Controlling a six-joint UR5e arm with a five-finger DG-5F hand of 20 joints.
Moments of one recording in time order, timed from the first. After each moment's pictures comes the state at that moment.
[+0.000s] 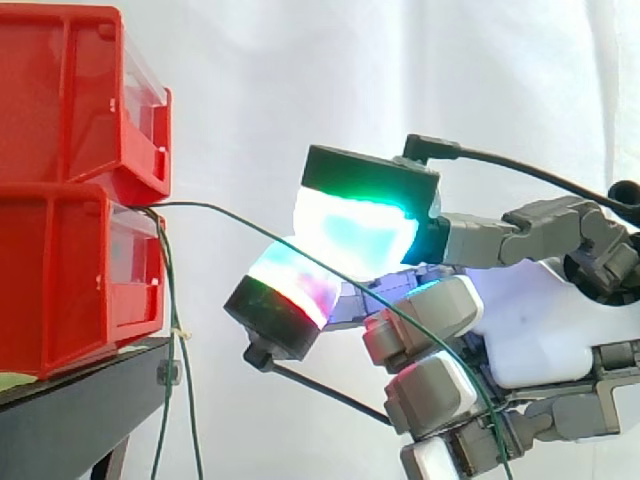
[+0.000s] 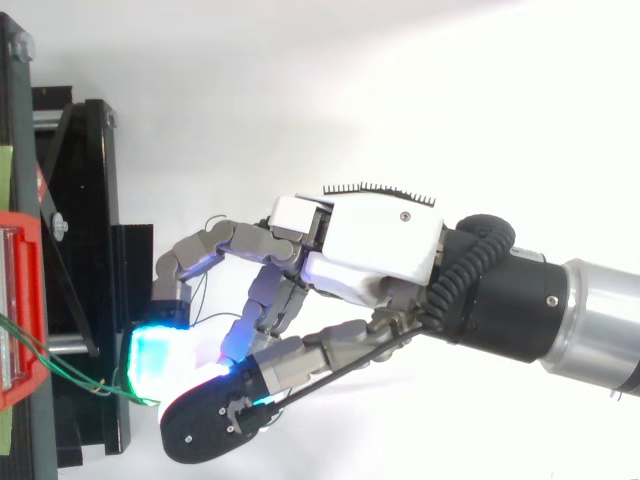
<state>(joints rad) 0.27 -2.36 -1.07 -3.03 -1.07 0.25</state>
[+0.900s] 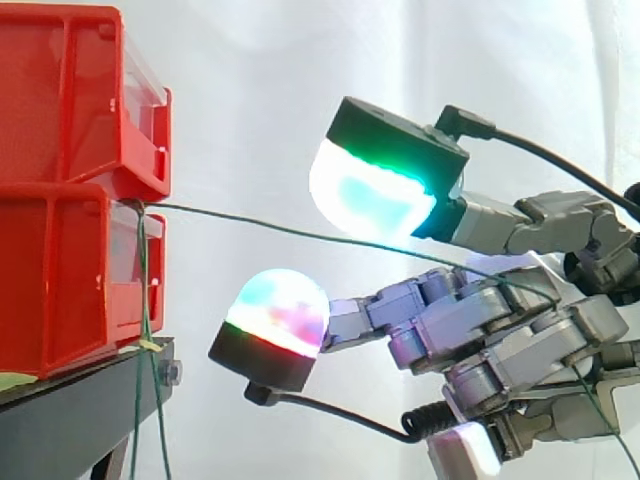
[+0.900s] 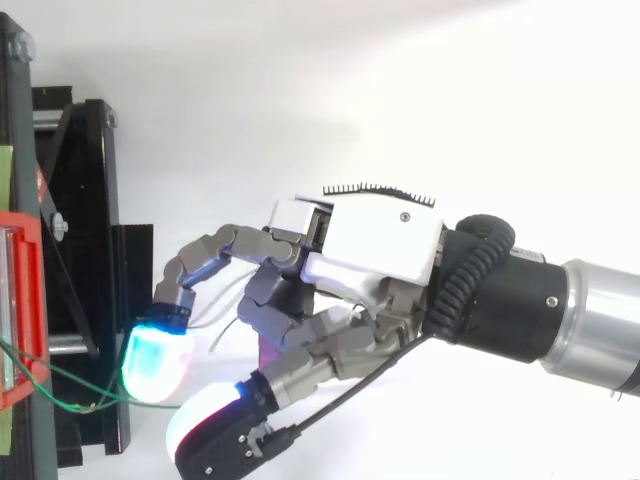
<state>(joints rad) 0.27 -2.36 -1.07 -3.03 -1.07 0.24</state>
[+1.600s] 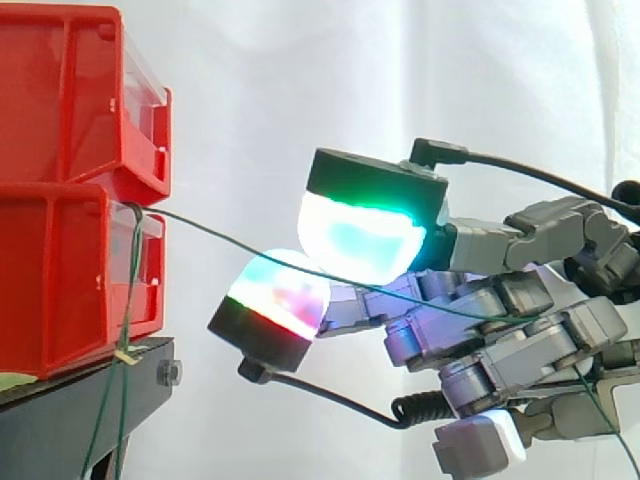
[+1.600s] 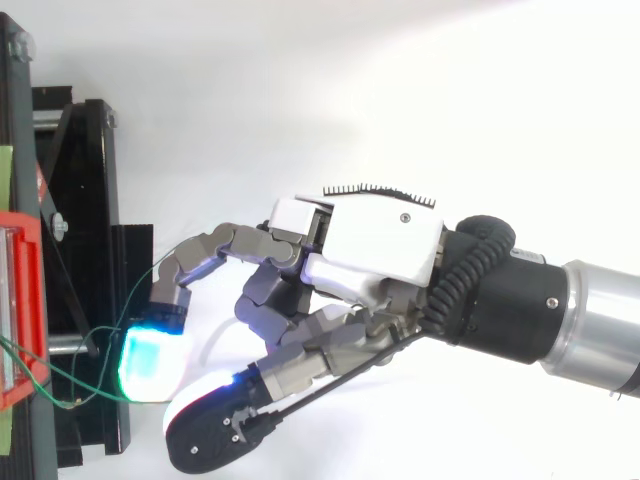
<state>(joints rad) 0.27 -2.36 -1.07 -3.03 -1.07 0.24</state>
